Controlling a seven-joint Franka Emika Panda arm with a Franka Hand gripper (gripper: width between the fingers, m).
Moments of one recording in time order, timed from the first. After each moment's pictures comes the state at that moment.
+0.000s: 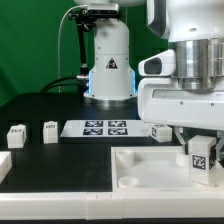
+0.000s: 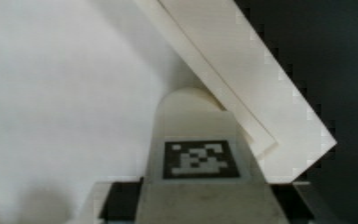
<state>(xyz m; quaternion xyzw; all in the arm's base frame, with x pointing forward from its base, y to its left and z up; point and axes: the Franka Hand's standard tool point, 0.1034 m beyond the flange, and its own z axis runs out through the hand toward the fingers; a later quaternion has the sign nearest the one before) 0.619 0.122 0.067 -0.90 0.43 -0.03 0.05</state>
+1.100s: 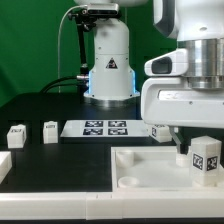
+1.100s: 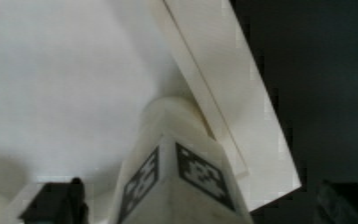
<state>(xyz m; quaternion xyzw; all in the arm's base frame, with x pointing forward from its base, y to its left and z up) 0.620 0.130 0.070 -0.99 0.12 -0.04 0.03</state>
